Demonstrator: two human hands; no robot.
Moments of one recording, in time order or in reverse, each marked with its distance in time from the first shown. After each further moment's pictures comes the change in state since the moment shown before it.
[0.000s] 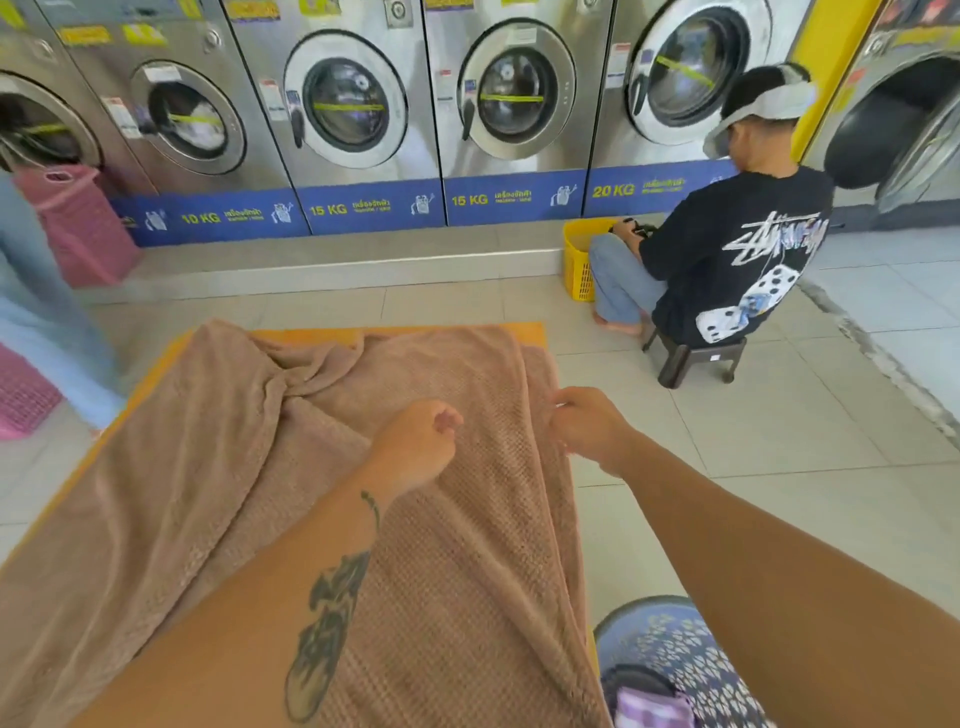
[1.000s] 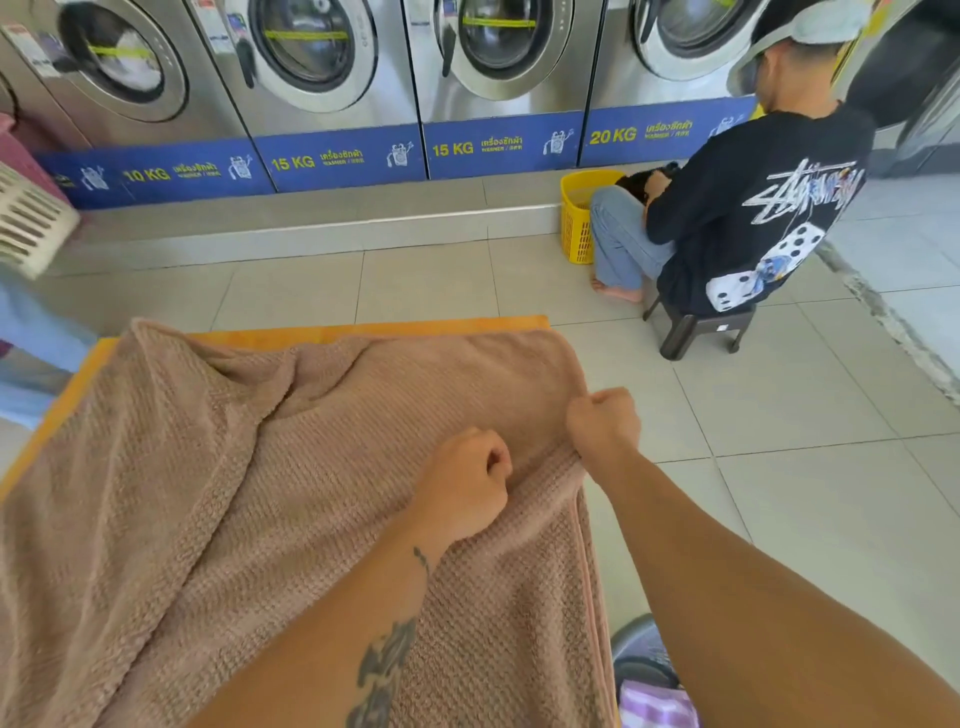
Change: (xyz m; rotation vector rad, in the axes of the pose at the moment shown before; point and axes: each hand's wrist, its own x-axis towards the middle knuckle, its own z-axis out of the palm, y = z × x) left_hand 0.076 0.005 0.065 0.095 0.002 0.232; right_hand 0.100 0.012 0.016 0.216 0.398 0.277
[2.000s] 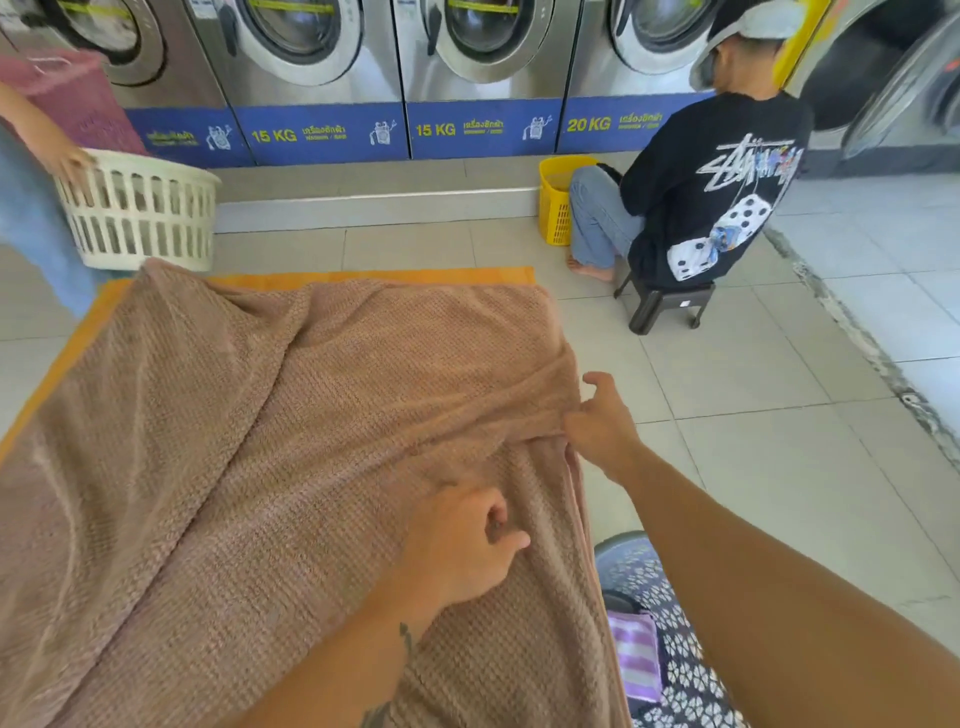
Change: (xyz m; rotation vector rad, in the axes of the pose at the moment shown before) left_hand -0.161 -0.016 0.025 0.109 -0.151 0.073; right_hand -0.091 0.066 -0.039 -0.219 -0.201 -0.164
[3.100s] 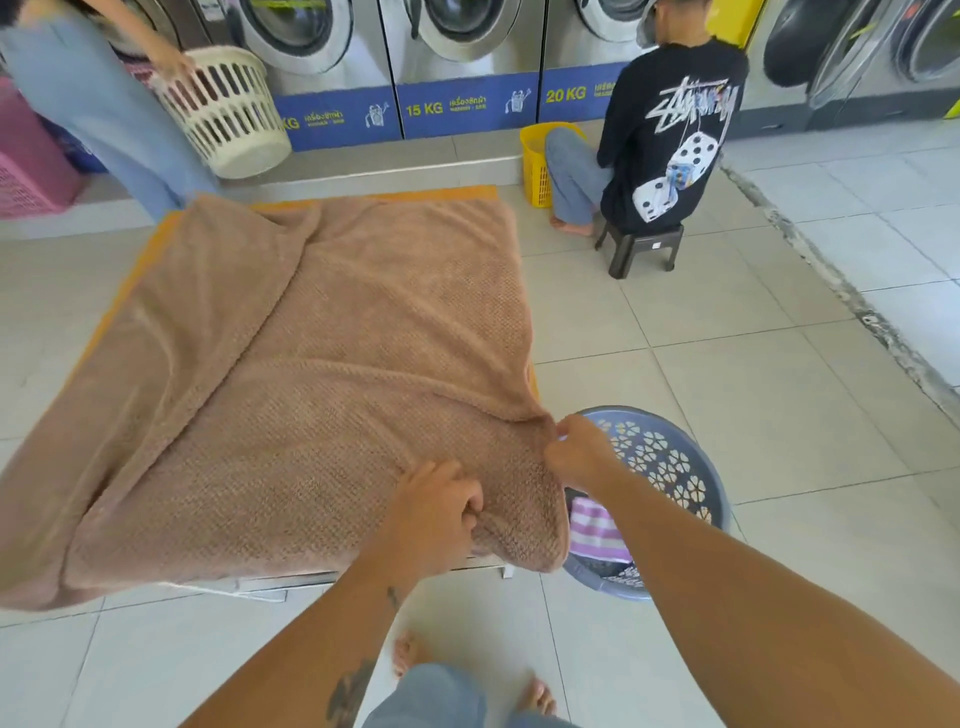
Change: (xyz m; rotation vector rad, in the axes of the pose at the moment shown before) left_hand -0.226 0.036 0.091 0.250 -0.042 0.090; right_hand -0.231 0.168 -0.004 -0.258 -0.104 0.033
